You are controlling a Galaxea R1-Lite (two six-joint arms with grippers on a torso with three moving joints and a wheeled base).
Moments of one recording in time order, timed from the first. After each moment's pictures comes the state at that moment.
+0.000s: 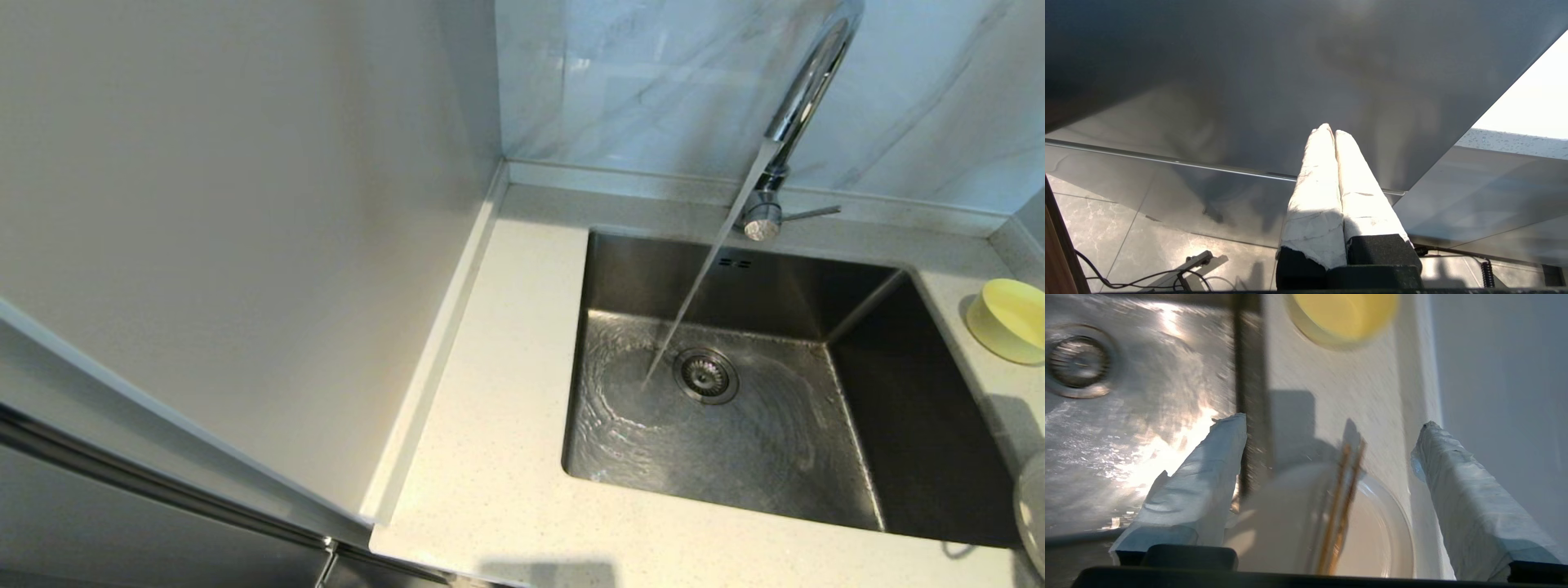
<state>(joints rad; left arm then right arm) 0.00 0.00 0.00 0.00 0.00 0.00 -0.67 1.25 -0.73 -0.16 0.17 -0.26</state>
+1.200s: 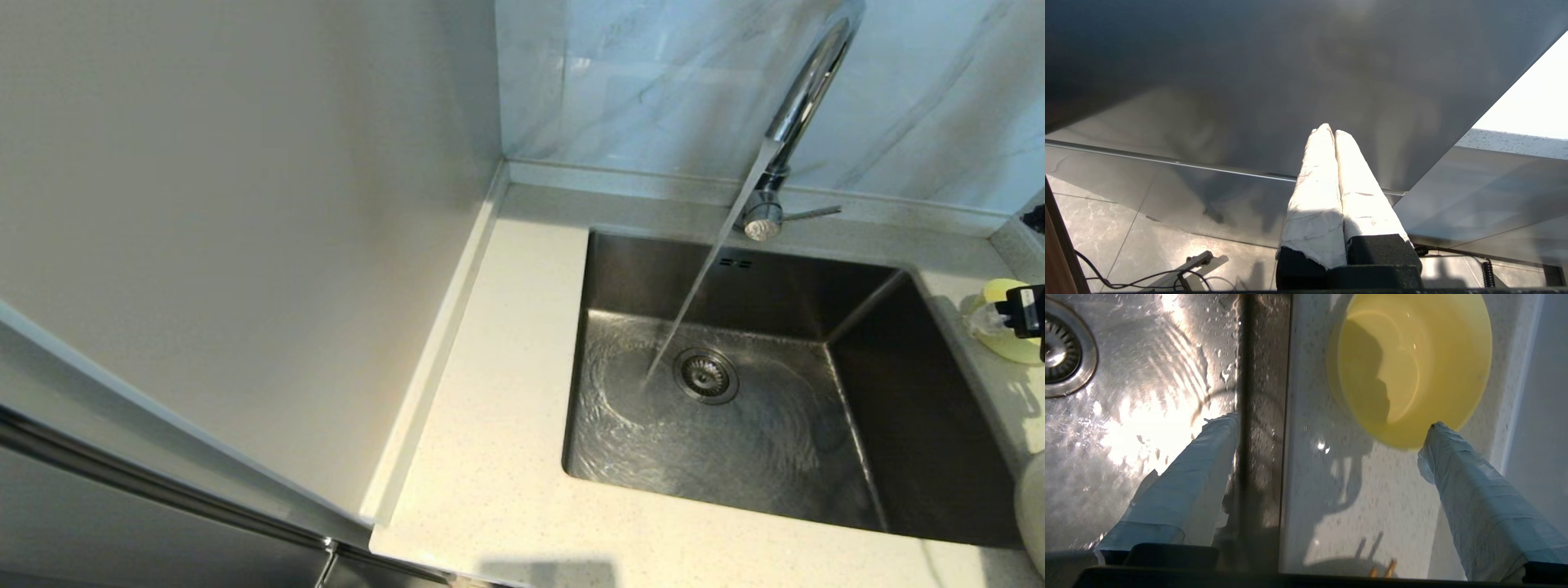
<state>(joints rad) 0.00 0.00 0.00 0.00 0.00 0.00 -0.45 1.78 -1.41 0.25 -0.03 -0.29</state>
